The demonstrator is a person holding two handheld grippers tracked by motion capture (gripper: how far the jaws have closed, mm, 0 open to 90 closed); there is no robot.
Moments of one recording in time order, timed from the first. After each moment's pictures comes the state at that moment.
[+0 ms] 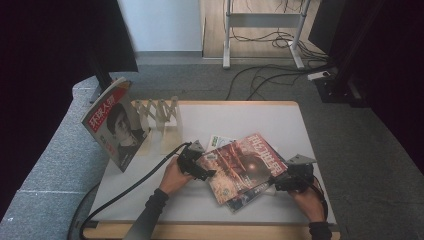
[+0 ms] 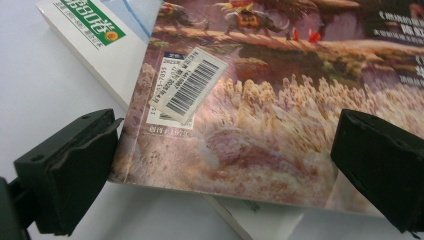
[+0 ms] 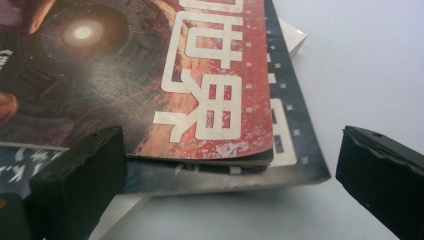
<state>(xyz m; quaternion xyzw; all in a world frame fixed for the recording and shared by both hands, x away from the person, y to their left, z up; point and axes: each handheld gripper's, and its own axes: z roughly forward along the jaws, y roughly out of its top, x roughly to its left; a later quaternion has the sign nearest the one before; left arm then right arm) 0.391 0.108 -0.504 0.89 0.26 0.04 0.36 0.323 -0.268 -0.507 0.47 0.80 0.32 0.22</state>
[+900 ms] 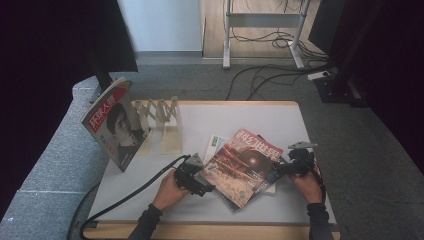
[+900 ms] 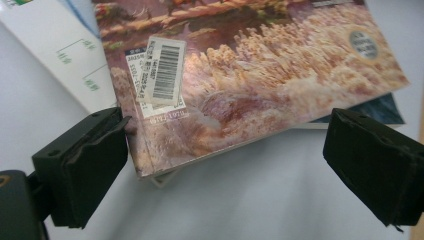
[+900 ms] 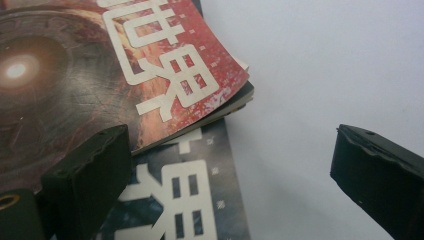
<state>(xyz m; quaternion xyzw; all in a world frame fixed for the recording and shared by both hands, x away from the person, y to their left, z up) 0.340 0.110 -0.497 0.90 0.24 0.01 0.36 0.371 -0.282 -0.506 0.51 0.78 0.31 0.22</state>
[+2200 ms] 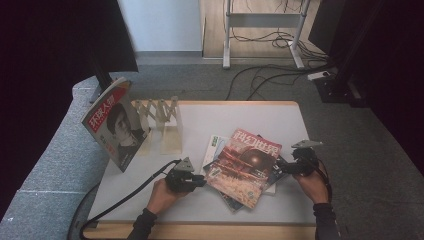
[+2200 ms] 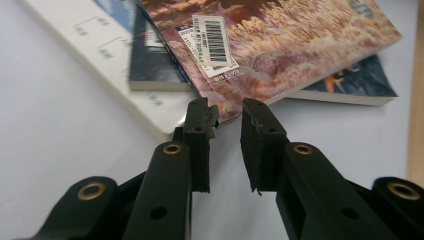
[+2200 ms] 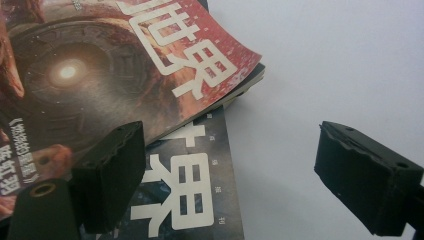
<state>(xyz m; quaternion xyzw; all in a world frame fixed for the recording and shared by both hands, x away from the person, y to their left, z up) 0.328 0.133 -0.506 0.89 0.24 0.02 0.39 0.362 -0.288 -0.488 0.49 0.79 0.32 0.21</state>
